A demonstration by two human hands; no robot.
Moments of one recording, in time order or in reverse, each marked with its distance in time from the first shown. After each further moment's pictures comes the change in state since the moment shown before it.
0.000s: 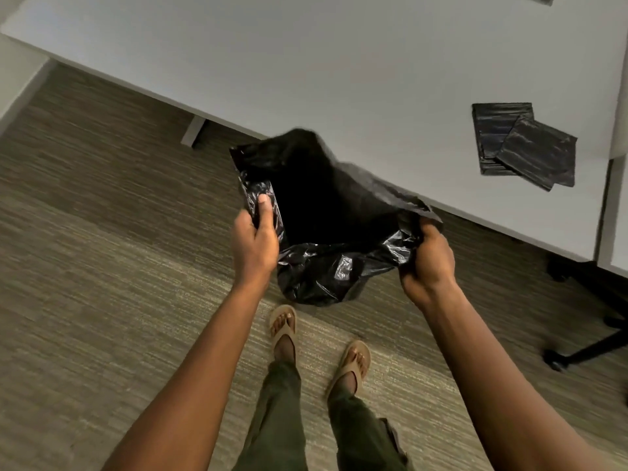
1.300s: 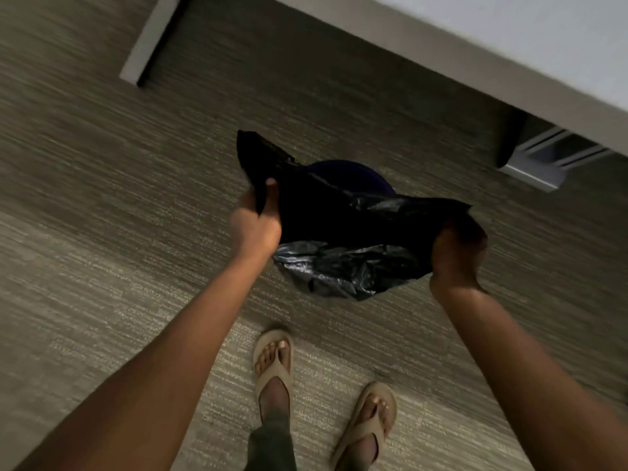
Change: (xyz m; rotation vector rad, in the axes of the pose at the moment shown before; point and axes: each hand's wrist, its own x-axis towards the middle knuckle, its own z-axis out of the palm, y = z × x) left_hand 0.238 -0.279 0.143 0.083 -0.062 -0.108; right_hand 0.325 0.196 -0.024 -0.678 0.426 -0.395
